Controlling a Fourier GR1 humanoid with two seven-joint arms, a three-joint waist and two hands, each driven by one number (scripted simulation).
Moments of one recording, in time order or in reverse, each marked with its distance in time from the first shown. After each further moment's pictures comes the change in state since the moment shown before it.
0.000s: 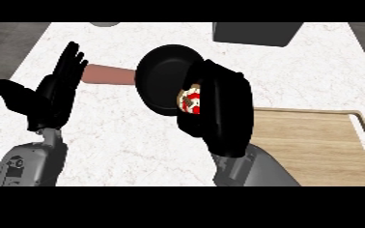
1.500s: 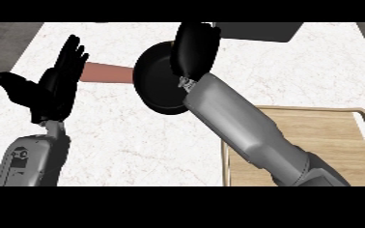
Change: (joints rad) left arm -0.052 -0.007 0.015 0.046 -0.007 0.003 -0.029; right arm -0.498 -0.012 0.012 0.766 0.009 -0.150 0.251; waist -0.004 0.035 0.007
